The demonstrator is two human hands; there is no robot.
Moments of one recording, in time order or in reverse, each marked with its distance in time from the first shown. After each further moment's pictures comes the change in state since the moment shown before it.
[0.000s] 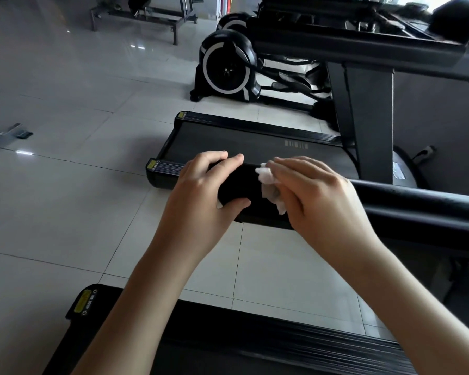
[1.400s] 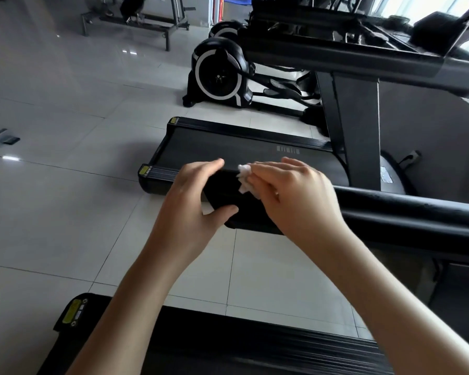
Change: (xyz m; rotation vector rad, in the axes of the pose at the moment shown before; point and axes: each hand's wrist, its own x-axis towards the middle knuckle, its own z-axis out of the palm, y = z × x) left_hand -0.001 -0.010 -0.001 -0.200 -0.007 -0.049; right_hand 0.020 -0.010 0.012 -0.123 0.130 -0.012
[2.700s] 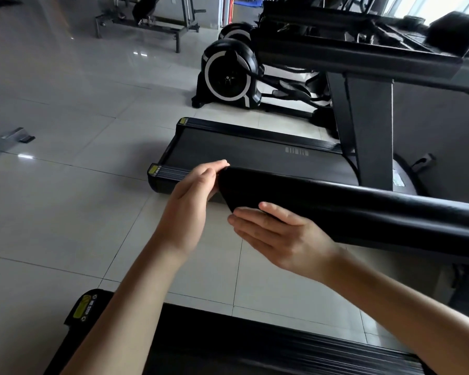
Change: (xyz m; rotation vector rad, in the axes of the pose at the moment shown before) left_hand 0.004 -0.002 -0.008 -0.705 -0.035 -0.307; right_hand -0.055 0.023 0.036 -0.242 -0.077 -0.789
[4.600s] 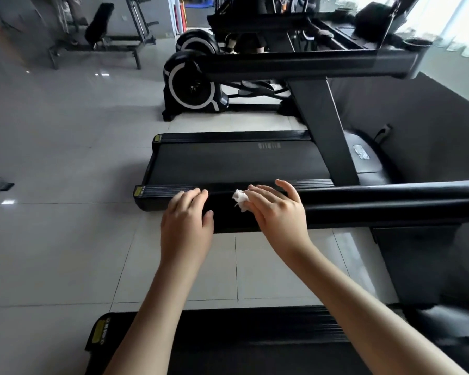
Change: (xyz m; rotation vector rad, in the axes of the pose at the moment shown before) left_hand -0.011 0.018 0.042 1.123 0.082 0.278; right_hand -0.008 0.022 -0.047 0.070 0.154 0.929
